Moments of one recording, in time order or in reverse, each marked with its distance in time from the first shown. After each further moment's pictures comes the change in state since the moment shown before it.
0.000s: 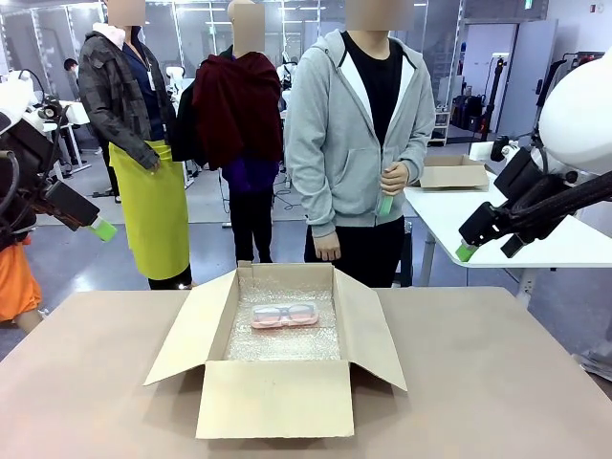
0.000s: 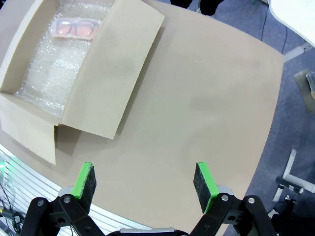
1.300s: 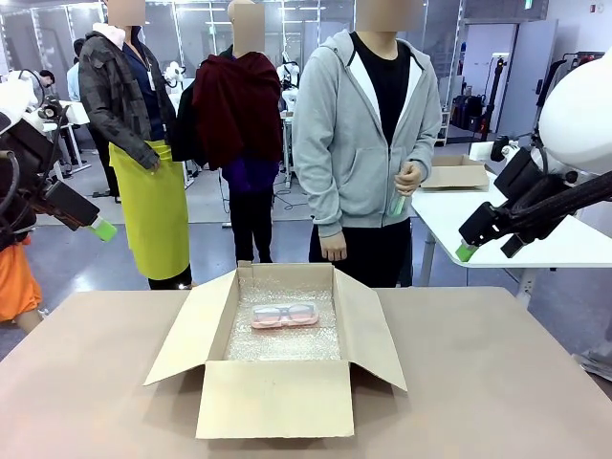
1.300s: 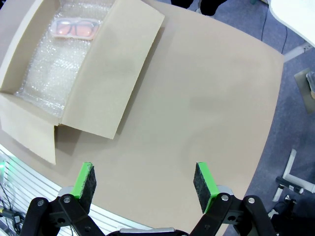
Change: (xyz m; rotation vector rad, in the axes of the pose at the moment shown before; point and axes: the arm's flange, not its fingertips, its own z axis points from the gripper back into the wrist) left arm 0.000 0.000 0.000 0.000 0.000 0.000; right arm 0.000 0.000 0.000 0.000 0.000 0.000
